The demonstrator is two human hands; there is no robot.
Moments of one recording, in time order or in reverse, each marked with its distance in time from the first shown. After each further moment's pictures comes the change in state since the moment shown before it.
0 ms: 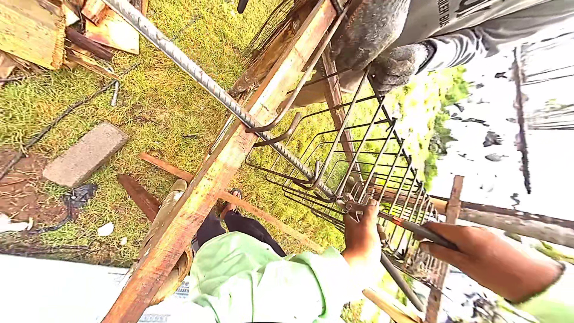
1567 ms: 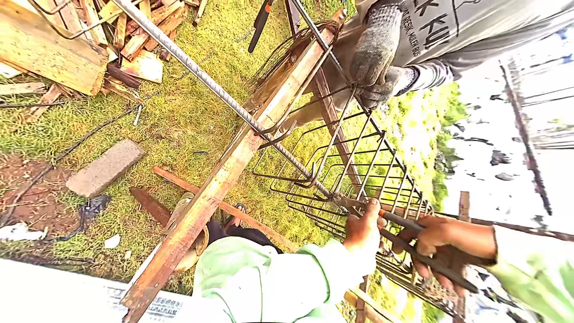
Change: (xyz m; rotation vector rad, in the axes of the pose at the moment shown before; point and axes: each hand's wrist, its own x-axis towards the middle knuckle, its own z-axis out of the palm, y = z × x) left_hand -0.014 0.015 -0.002 0.289 -0.115 -0.006; right_hand 0.007 0.004 0.000 0.612 -0.474 0.080
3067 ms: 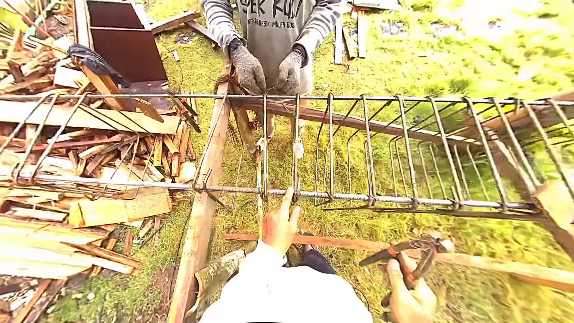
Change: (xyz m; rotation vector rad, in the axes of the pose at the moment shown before) left_hand 0.007 0.024 -0.112 2.055 0.442 0.940; right_hand 0.228 0.113 0.253 1.522 1.204 -0.886
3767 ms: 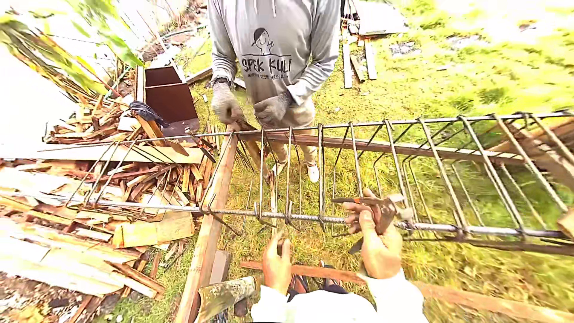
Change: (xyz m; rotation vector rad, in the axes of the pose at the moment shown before) left_hand -0.037 0.006 0.039 -0.290 0.245 -0.271; right_hand 0.121 -0.078 0.065 0.402 -0.225 -0.210
